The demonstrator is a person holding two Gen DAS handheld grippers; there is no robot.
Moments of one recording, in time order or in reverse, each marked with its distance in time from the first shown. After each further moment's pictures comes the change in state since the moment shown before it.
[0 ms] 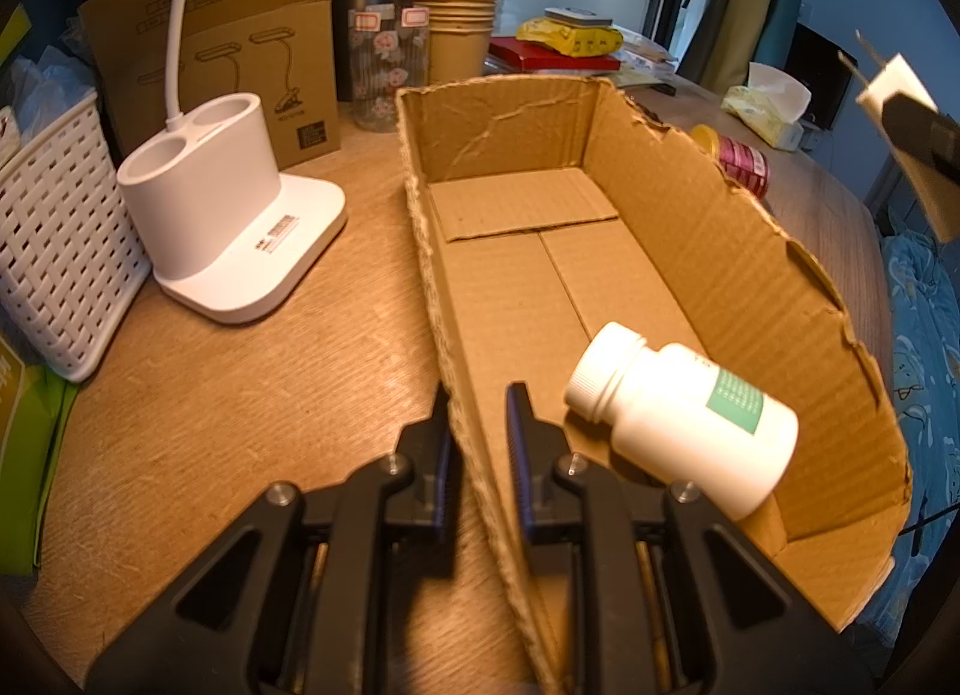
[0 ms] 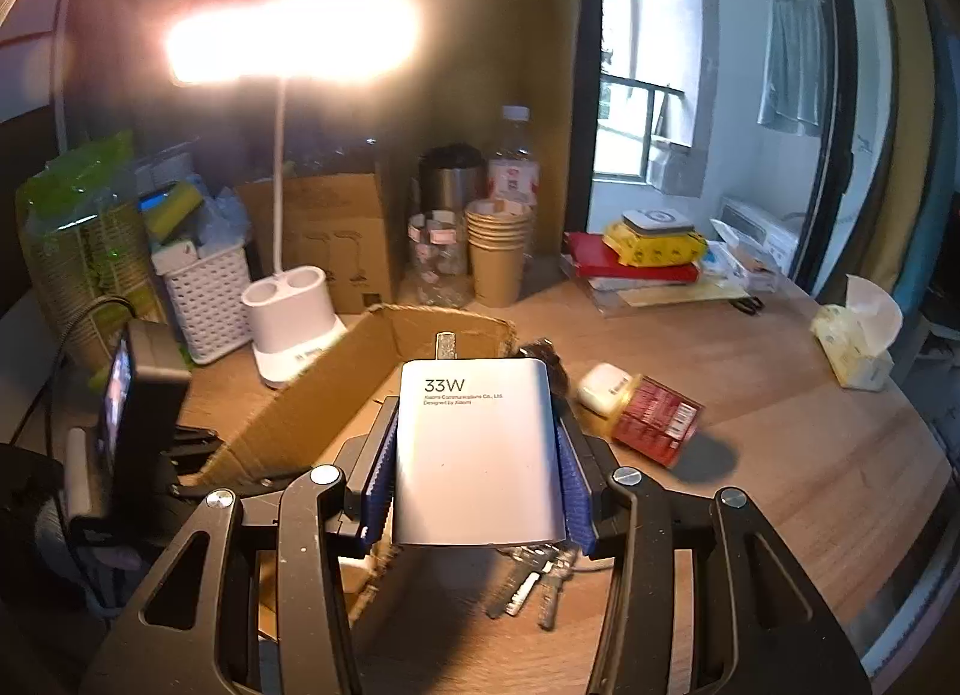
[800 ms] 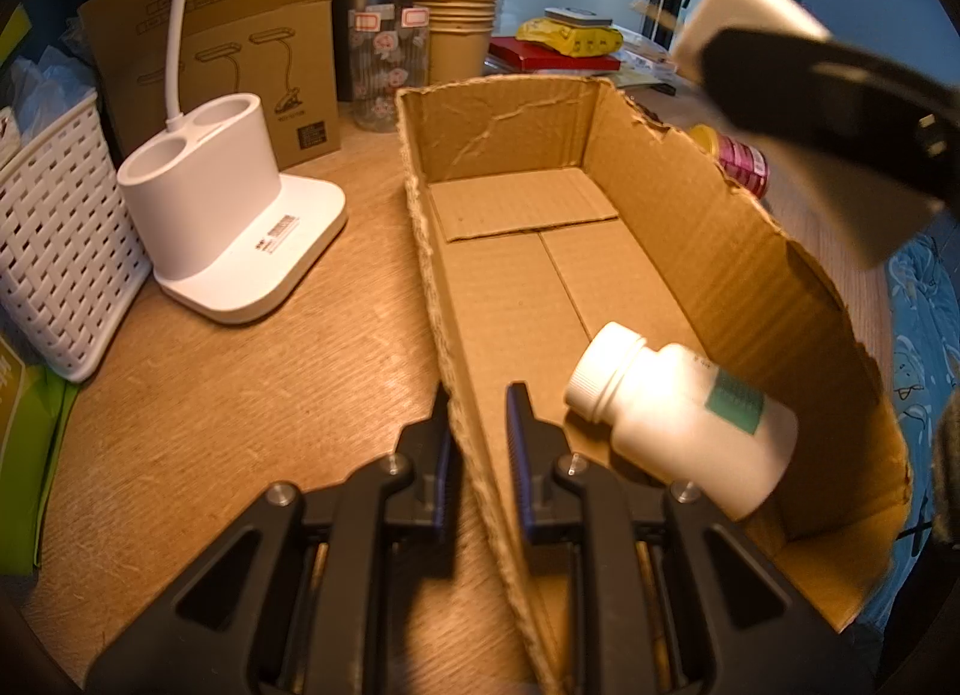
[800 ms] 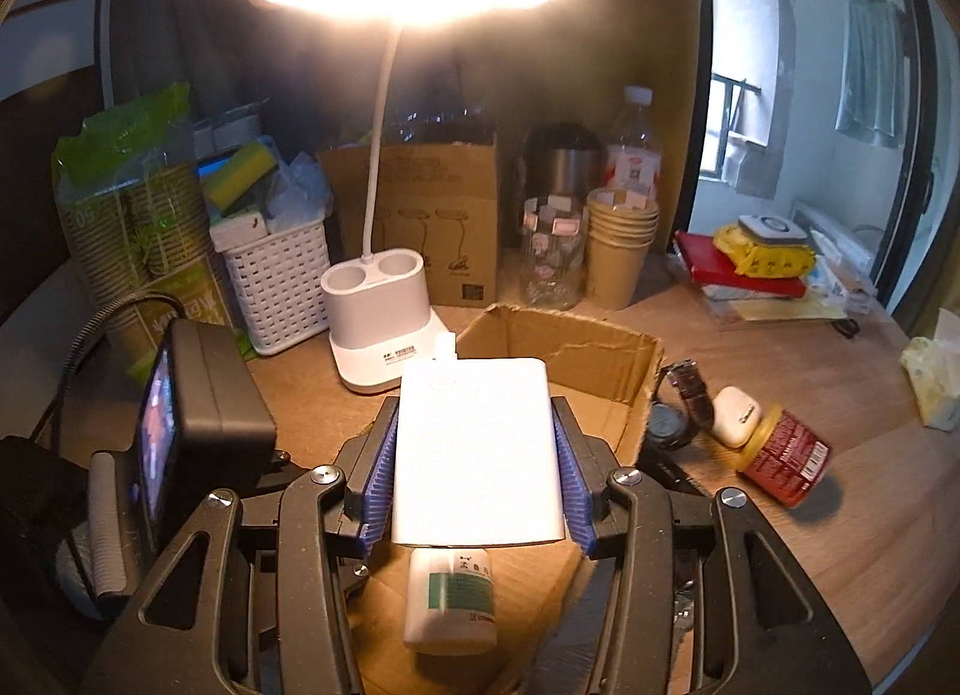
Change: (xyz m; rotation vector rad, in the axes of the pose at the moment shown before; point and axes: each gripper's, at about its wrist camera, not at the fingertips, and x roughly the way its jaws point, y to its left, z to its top) left arm 0.000 0.000 0.000 0.000 0.000 0.000; right arm 0.052 0.054 0.012 -0.065 0.057 0.150
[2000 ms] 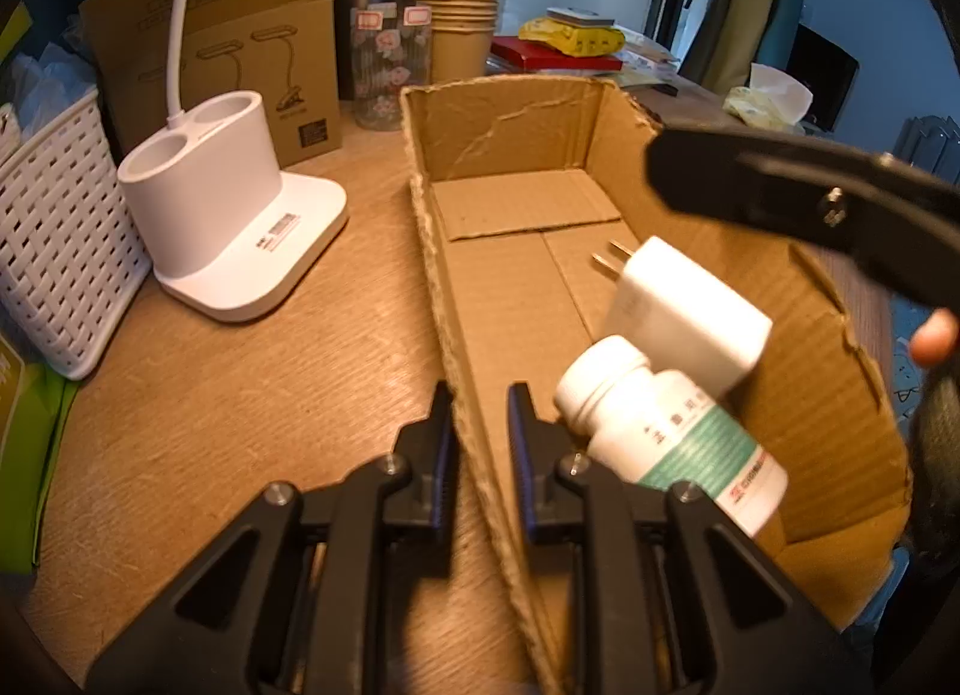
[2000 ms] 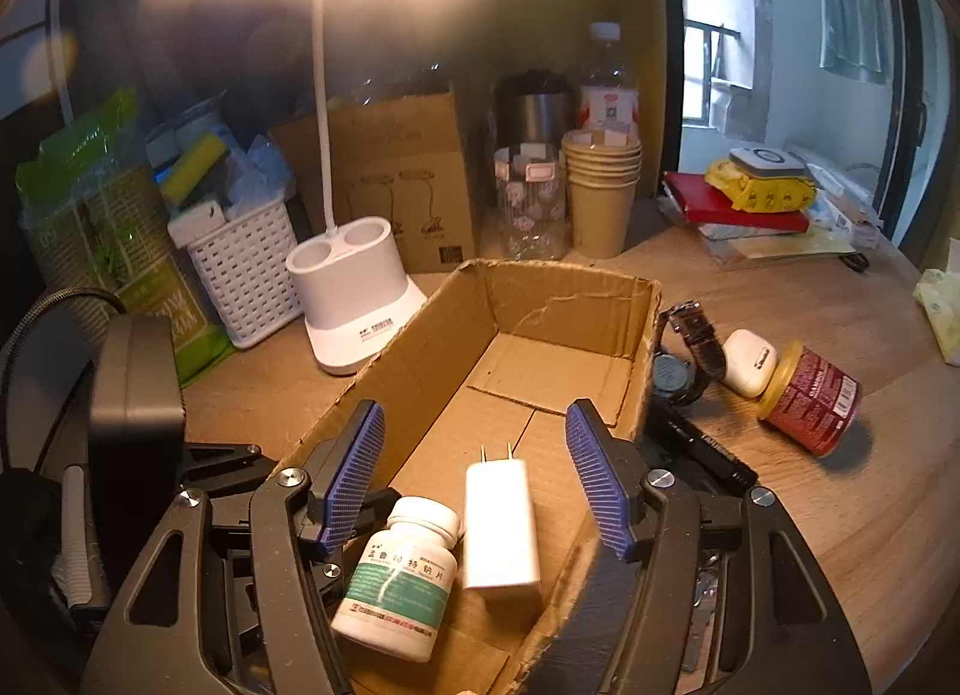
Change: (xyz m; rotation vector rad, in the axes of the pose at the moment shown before) left arm 0.000 0.001 0.002 -0.007 0.003 -0.001; right arm 0.020 -0.020 -0.009 0.111 0.065 0.005
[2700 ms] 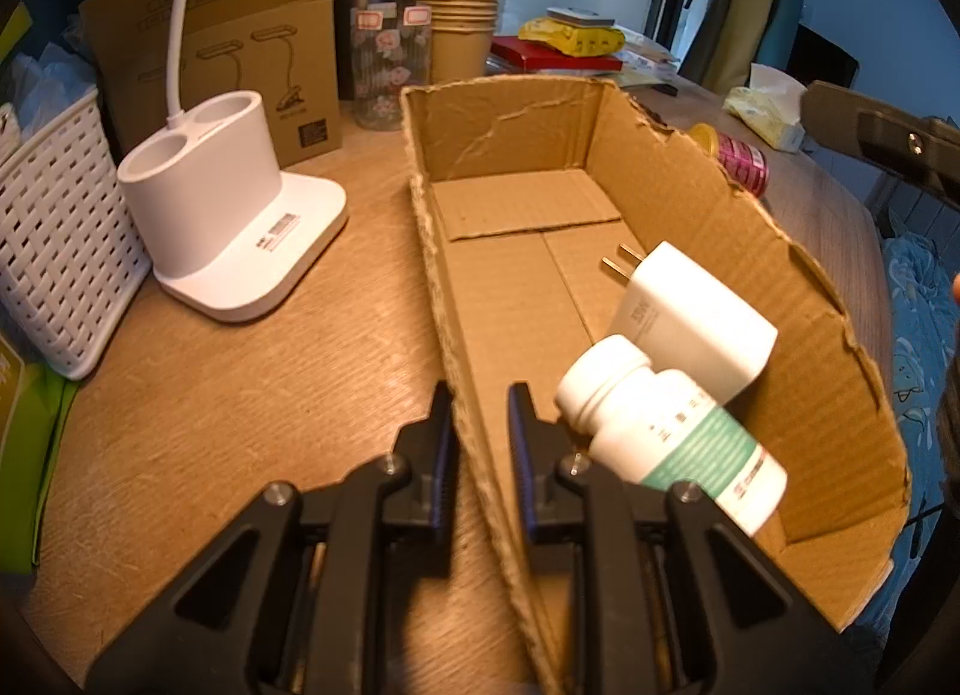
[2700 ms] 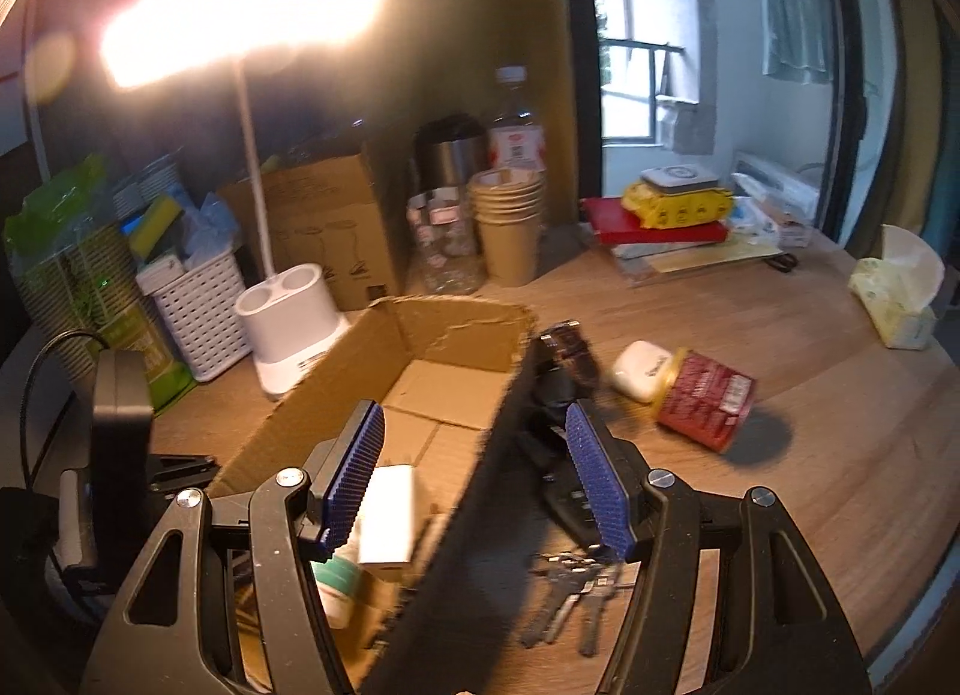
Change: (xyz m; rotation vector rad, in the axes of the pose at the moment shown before) left arm 0.000 0.001 0.000 0.000 0.000 0.000; right arm -0.044 -0.047 -0.005 0.063 -0.087 -0.101
